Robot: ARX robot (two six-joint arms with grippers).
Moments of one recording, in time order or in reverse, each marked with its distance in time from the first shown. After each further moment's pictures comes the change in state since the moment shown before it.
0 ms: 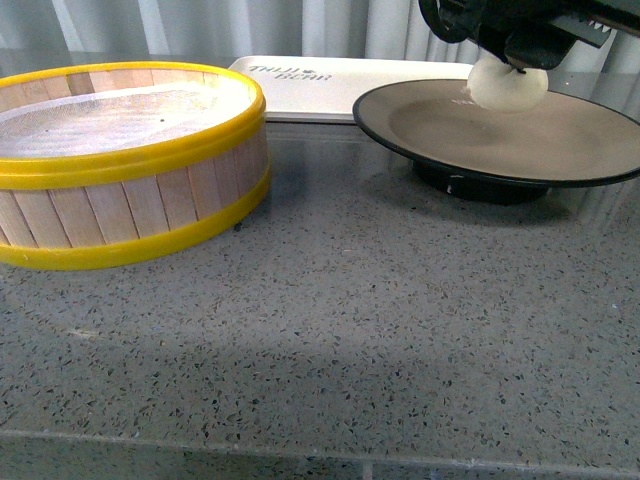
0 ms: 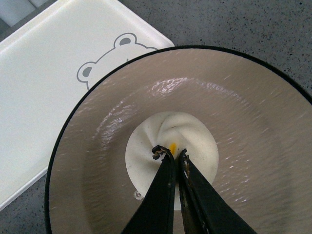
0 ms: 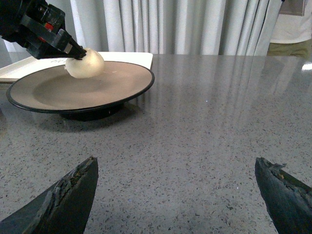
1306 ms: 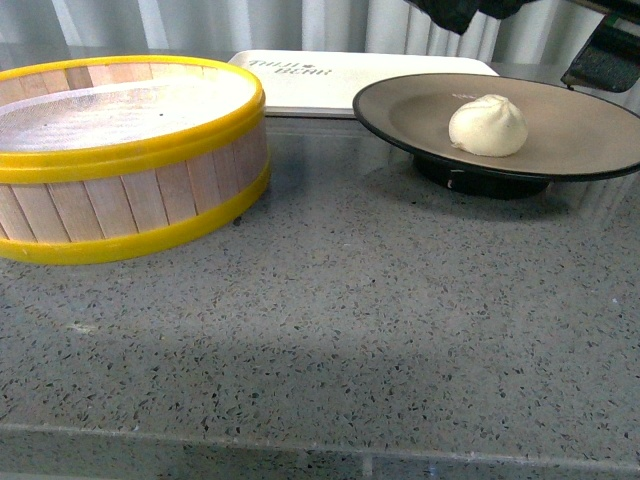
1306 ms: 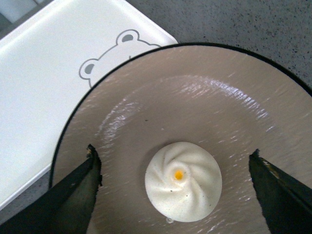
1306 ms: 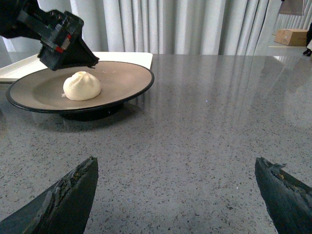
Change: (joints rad) left arm 0.010 -0.003 0.018 -0.026 -0.005 -0.006; right arm 0.000 0.000 0.000 0.000 0.000 0.000
